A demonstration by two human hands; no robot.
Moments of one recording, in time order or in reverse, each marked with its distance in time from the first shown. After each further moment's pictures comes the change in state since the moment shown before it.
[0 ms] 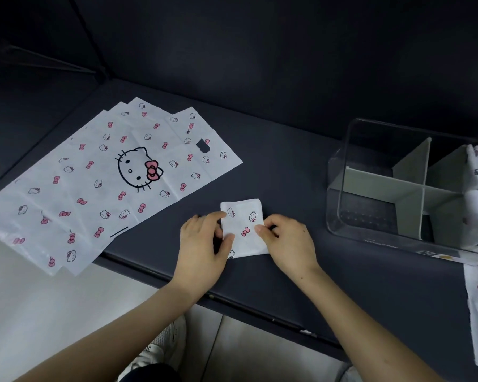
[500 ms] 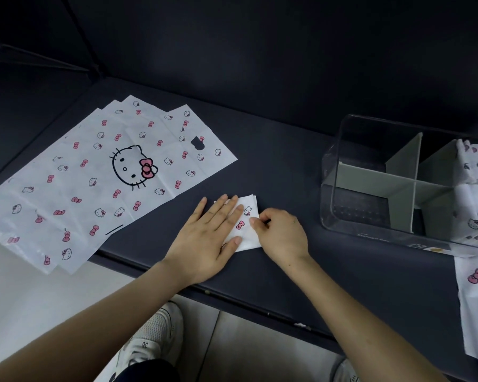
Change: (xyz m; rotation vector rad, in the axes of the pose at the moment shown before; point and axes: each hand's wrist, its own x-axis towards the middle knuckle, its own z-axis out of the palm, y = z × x) left_hand 0.018 -0.018 0.004 0.527 -0.363 0.444; right_hand 0.005 -0.011 0.001 -0.138 -0.006 0.041
